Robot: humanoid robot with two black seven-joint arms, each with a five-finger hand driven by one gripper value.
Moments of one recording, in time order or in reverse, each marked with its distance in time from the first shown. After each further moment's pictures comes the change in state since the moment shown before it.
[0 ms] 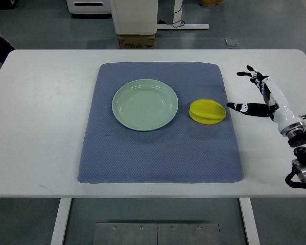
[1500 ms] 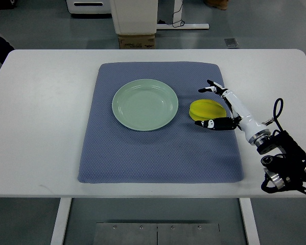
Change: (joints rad) left arm 0.000 0.000 0.000 0.000 0.000 0.000 0.000; right arm 0.108 0.157 -0.204 -0.035 0.012 -0.063 0.000
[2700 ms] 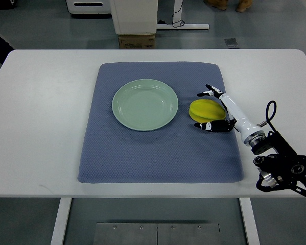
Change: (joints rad) left arm 0.000 0.000 0.000 0.000 0.000 0.000 0.000; right arm 0.000 0.085 -0.045 -0.156 0.004 0.000 0.000
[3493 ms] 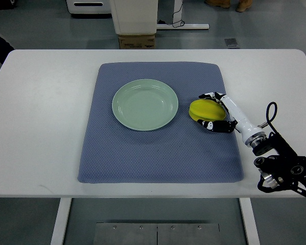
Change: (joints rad) left arm 0.000 0.000 0.000 0.000 0.000 0.000 0.000; right arm 0.001 0.006 -0.026 -0.020 0.000 -0.010 0.000
